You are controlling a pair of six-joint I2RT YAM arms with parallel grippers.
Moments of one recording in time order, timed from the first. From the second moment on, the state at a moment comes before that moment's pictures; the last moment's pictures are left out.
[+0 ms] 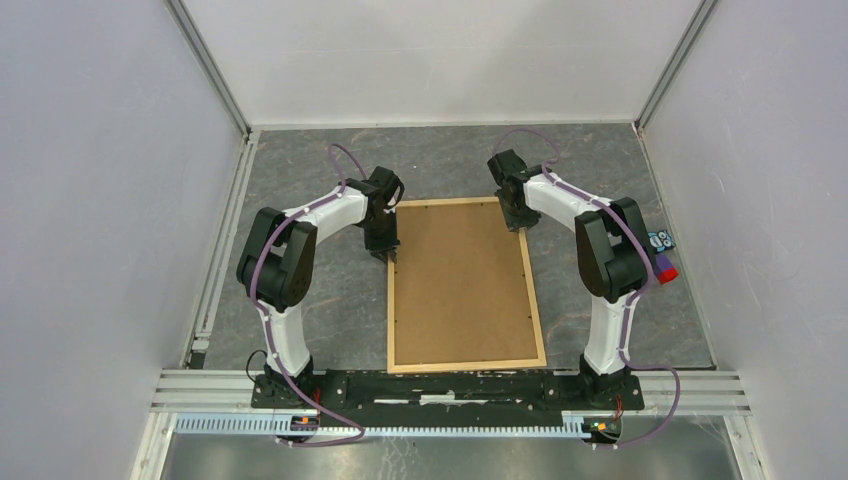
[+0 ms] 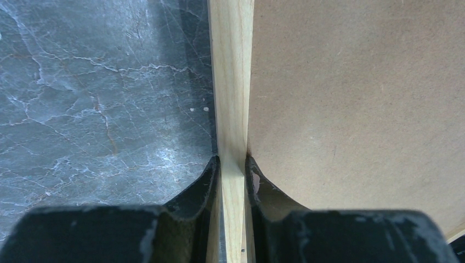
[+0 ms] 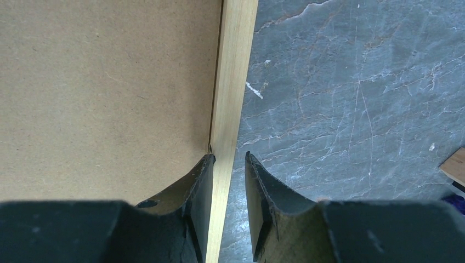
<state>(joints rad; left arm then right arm) -0.44 1.92 1.32 -0.77 0.08 -0.50 0.39 1.99 1.43 -0.69 0.34 0.13</state>
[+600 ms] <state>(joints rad) -0.44 1.92 1.32 -0.77 0.08 -0.50 0.39 2.00 1.44 -0.69 0.35 0.13</state>
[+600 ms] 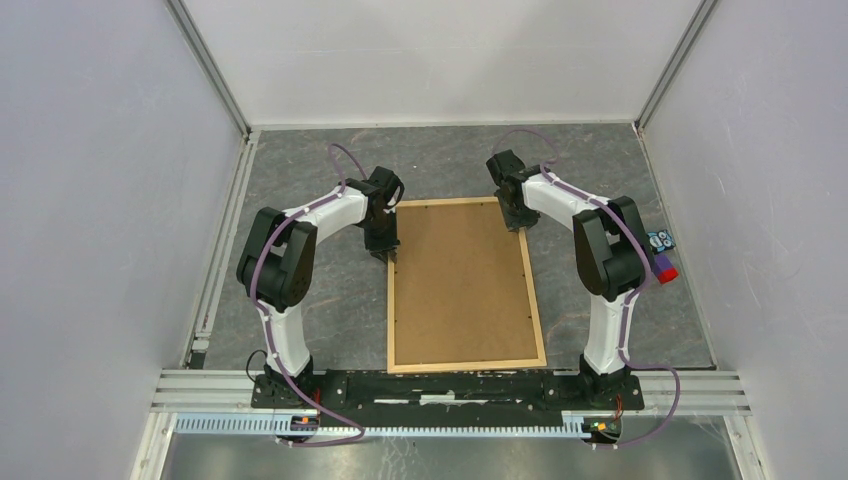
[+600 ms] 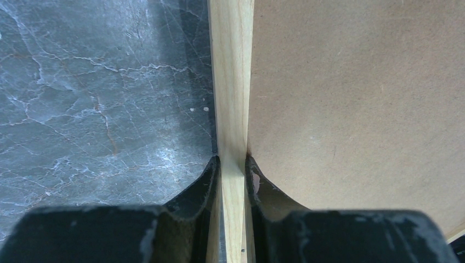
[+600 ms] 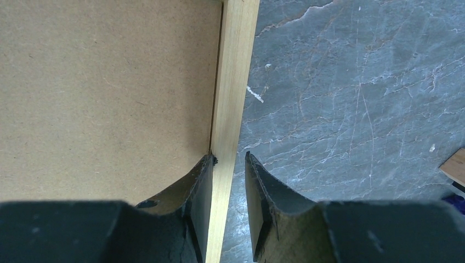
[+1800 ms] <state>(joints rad) -0.44 1.92 1.32 -0.77 0.08 -0.50 0.39 2.01 1.45 -0.69 0.37 0.13</state>
